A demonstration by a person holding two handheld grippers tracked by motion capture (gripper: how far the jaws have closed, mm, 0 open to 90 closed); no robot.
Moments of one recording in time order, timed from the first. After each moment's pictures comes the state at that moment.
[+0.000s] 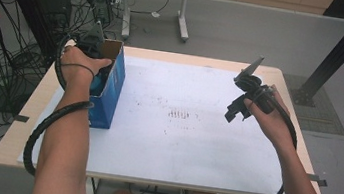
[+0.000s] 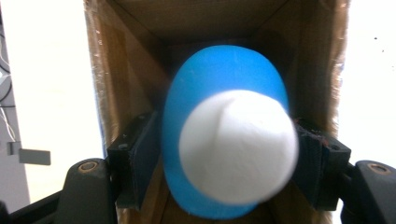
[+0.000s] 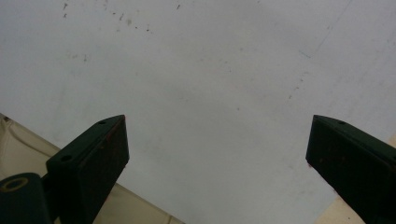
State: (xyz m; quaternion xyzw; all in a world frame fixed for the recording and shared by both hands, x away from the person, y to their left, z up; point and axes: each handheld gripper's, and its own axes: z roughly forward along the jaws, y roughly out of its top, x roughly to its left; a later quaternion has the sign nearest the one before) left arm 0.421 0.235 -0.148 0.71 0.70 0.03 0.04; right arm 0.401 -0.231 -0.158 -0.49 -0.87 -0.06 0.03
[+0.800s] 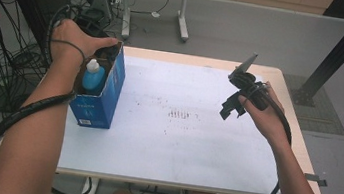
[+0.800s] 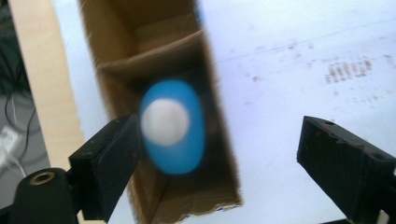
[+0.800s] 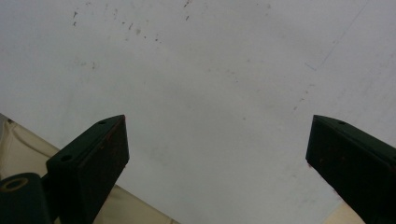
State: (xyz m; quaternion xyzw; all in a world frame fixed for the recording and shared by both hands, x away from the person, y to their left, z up) left arm 0.392 0.208 -0.066 0.79 0.61 0.07 0.09; right arm 0.408 -0.218 -0.156 -0.48 -0.87 -0.06 0.03
